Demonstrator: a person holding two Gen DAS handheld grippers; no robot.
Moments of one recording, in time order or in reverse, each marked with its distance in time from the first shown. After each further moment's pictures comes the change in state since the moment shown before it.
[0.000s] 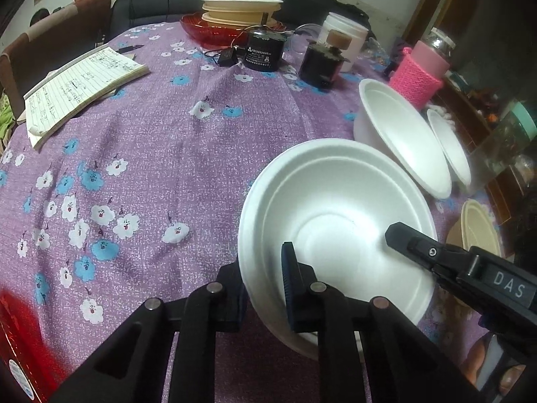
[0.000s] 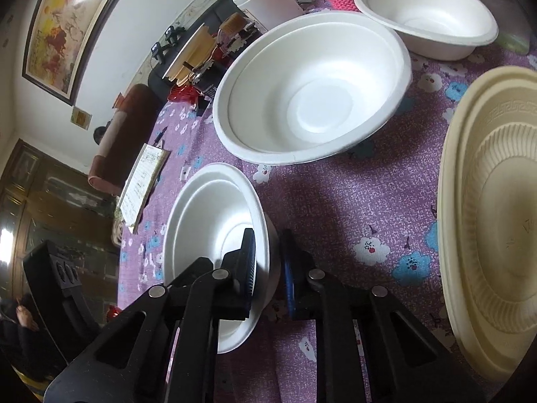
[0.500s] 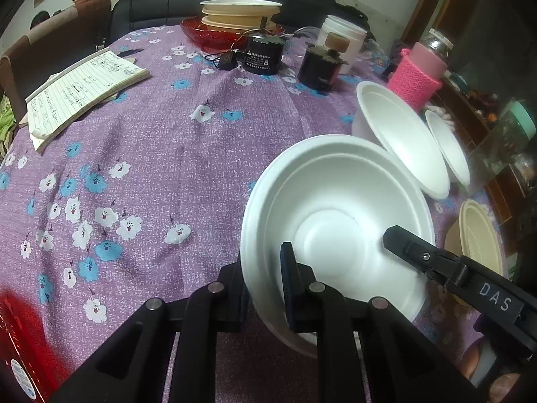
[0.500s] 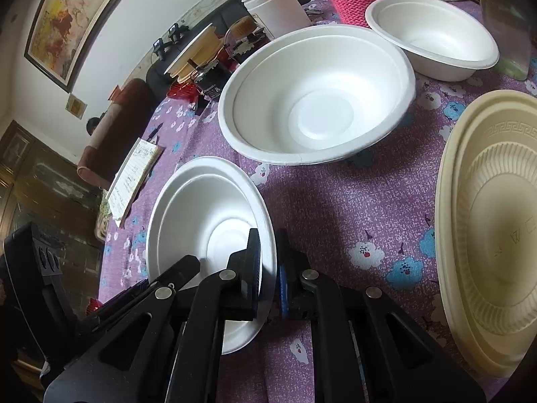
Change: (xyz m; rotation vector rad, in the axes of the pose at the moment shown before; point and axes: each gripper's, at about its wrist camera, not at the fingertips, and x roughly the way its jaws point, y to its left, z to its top) left arm -0.004 0.000 0.000 0.003 -0.009 0.005; right arm -0.001 0.007 -0.003 -0.070 -0.034 -0.055
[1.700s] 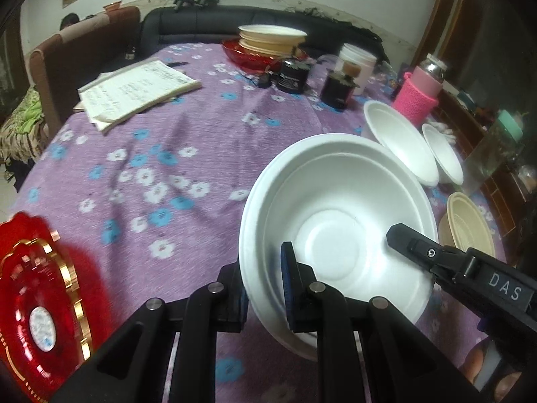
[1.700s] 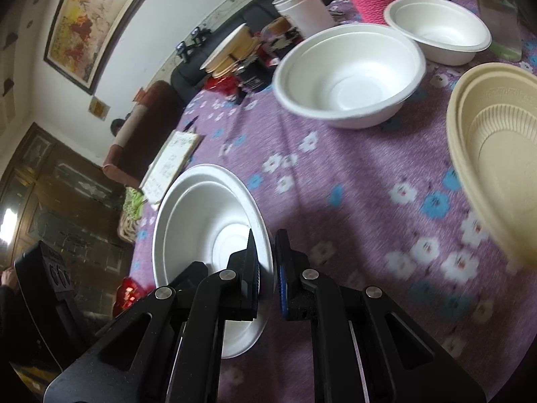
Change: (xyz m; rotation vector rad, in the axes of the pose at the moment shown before) left arm -0.066 0.019 -0.043 -0.052 -0.100 0.079; right arm -0.037 0.030 -0.047 -0.001 -0.015 0.111
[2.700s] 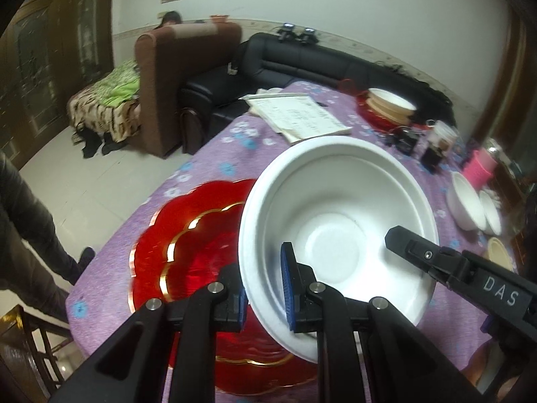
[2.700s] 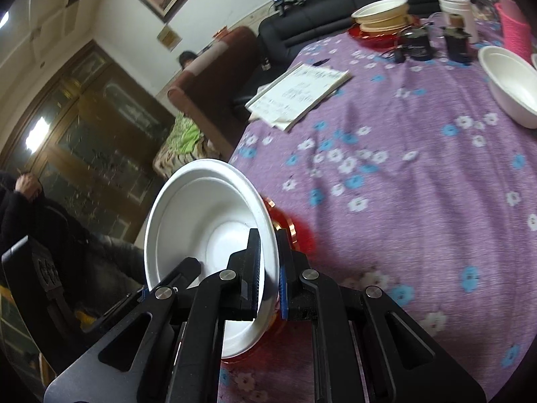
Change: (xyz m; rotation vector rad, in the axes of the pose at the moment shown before) left arm -0.111 0.155 -0.052 -0.240 -0.151 0.232; right arm 0.047 0.183 -0.095 -0.314 0.143 0.141
